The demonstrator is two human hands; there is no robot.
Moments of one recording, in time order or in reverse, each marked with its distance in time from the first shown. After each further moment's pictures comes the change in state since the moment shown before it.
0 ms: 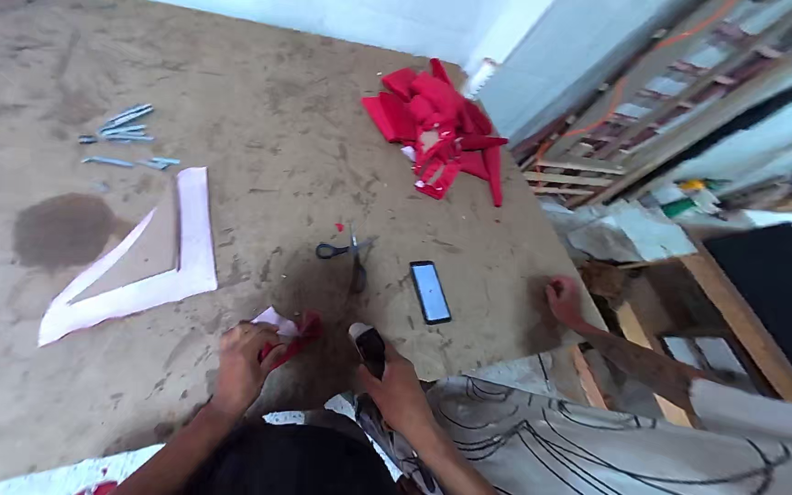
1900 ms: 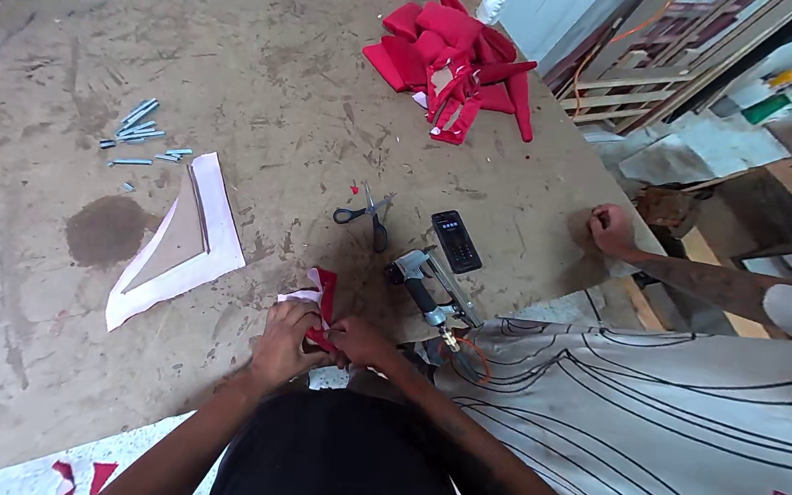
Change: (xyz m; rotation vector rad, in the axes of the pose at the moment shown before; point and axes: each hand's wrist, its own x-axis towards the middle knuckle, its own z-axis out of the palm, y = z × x) left_hand -0.005 0.017 -0.022 0.175 -0.323 0.315; right_hand 0.037 -0.027 0.097 0.415 -0.704 0.212
